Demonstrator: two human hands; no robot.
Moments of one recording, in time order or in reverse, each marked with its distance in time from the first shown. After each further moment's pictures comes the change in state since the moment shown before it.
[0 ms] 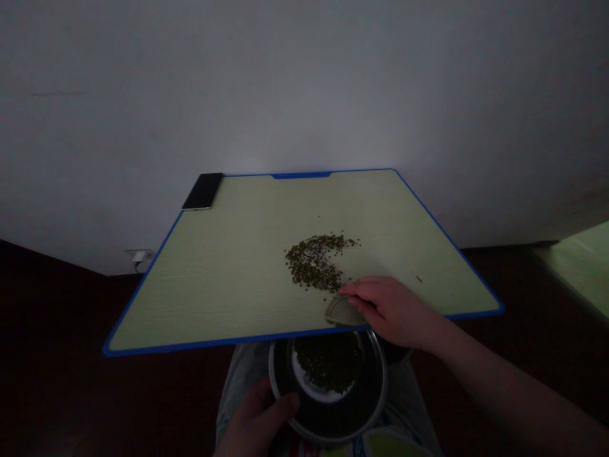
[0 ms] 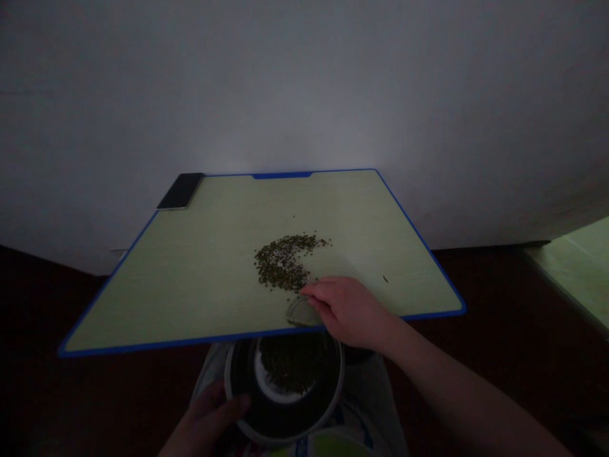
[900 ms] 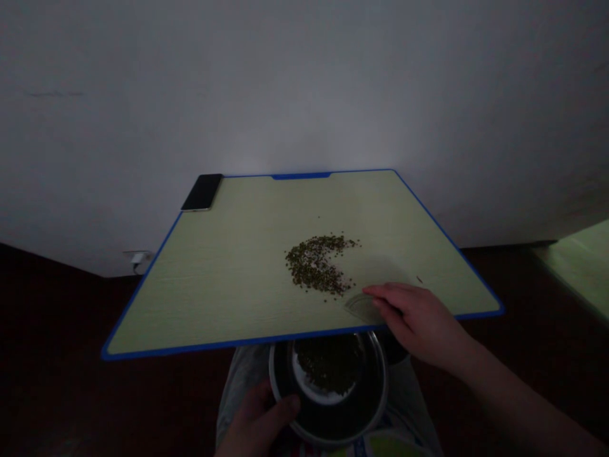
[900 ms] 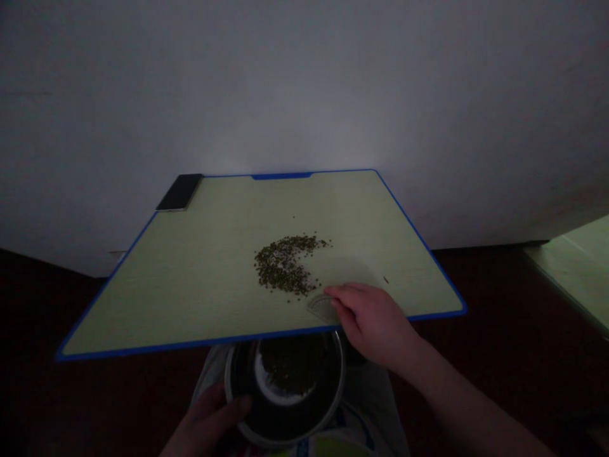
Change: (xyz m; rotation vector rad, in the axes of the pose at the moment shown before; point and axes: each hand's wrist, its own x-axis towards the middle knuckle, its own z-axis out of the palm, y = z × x) left_hand 0.004 -0.002 -0.006 0.040 -0.043 0.023; right_hand -0.031 0.001 -0.007 -0.047 0.176 0.118
